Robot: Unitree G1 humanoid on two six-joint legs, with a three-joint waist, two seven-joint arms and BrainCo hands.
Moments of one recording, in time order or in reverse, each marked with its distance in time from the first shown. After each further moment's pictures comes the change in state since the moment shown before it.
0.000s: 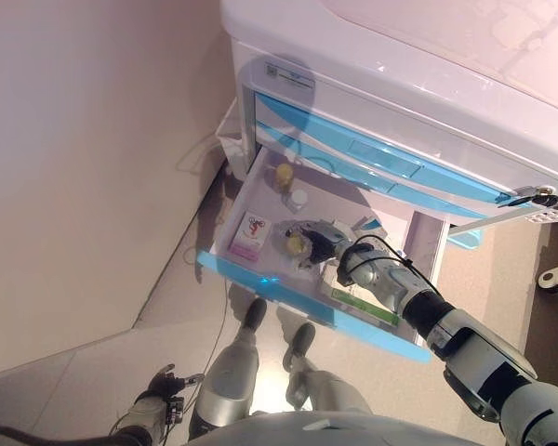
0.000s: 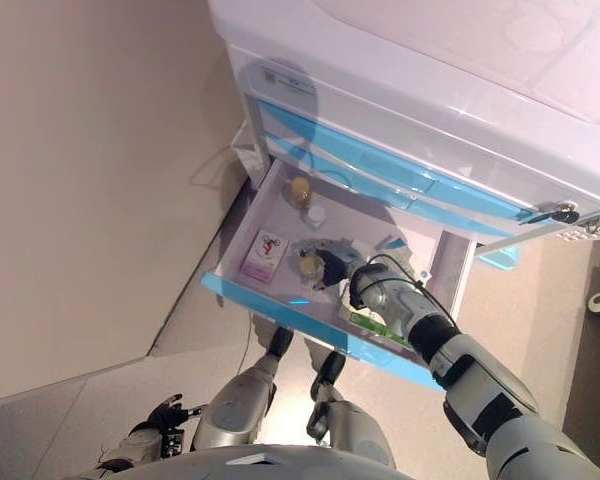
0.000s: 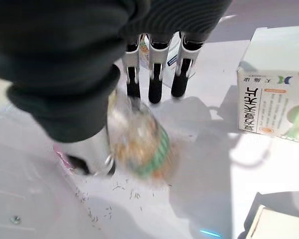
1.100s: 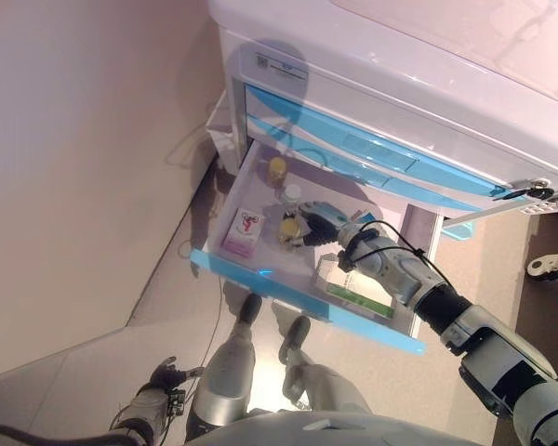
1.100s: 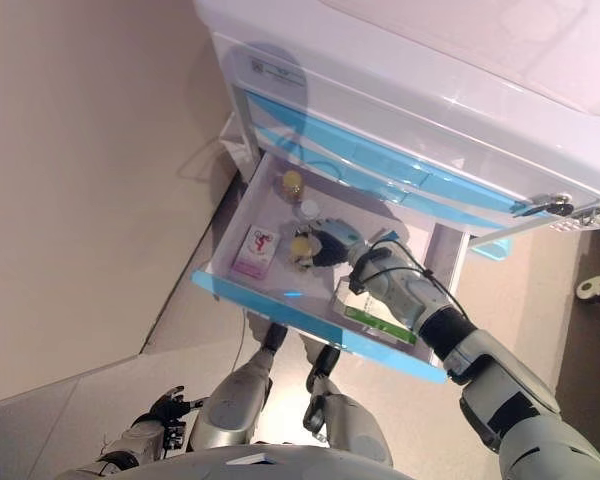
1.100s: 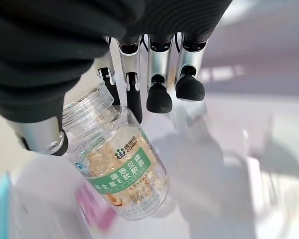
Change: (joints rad) left arm -0.022 0.006 -0.016 -0.008 0.000 0.007 0.013; right arm -0.005 -0.142 -0.058 -0.368 0.055 0.001 -0.015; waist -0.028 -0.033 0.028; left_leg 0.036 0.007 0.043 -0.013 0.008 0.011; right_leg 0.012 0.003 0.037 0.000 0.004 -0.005
